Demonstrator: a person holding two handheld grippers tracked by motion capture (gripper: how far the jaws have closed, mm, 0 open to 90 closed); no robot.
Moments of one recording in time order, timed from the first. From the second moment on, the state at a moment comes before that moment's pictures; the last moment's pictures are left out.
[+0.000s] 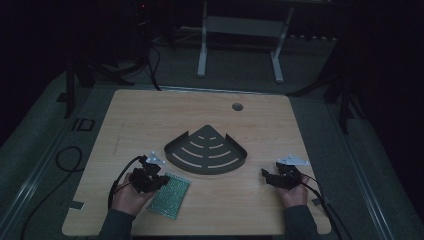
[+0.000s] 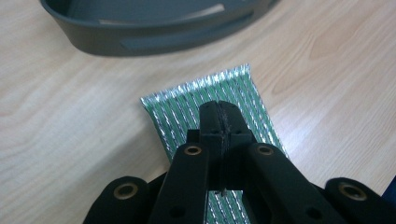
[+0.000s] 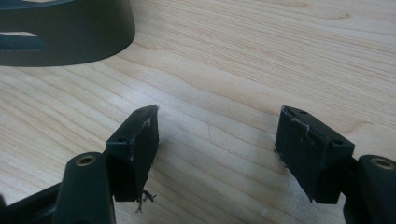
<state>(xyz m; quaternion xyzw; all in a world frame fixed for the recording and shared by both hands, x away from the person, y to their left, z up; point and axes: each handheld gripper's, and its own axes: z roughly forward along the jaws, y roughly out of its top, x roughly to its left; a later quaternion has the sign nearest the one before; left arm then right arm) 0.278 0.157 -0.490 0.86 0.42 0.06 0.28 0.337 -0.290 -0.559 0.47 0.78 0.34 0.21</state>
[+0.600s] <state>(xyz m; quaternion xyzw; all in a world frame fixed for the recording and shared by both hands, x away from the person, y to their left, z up) 0.264 0.139 -0.510 0.89 0.39 0.02 0.22 0.337 -0.290 -0.559 0.47 0.78 0.34 0.21</state>
